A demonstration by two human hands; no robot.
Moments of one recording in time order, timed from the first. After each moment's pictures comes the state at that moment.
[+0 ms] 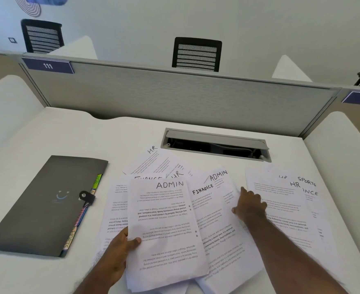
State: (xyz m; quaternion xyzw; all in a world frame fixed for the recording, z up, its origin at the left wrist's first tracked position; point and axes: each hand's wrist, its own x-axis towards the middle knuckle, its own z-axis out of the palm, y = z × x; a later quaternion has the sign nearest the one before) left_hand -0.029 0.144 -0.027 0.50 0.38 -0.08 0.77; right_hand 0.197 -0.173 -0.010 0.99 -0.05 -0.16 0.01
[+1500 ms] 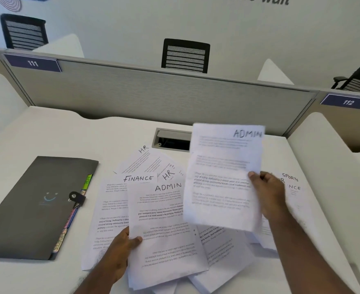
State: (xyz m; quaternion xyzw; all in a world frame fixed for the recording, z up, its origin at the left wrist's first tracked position) left_hand -0.021 0.125 -0.025 0.51 0.37 -0.10 0.77; right_hand 0.184 -0.217 0.065 0.77 -0.15 0.05 -0.62
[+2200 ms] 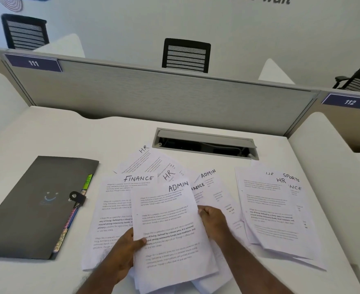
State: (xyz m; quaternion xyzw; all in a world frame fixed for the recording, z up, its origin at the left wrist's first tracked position) left_hand -0.022 0.121 -0.031 0.49 0.35 -0.15 0.78; right_hand 0.110 -0.118 -0.015 0.87 -0.04 -0.19 -0.46
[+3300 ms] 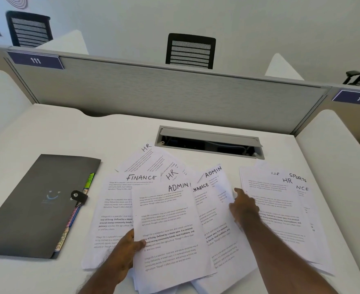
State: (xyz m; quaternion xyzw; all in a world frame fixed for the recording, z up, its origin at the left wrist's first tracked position) left_hand -0.020 0.124 -0.044 0.53 0.39 -0.16 0.74; right_hand 0.181 -0.179 -0.014 0.97 -0.11 -0.15 -0.14
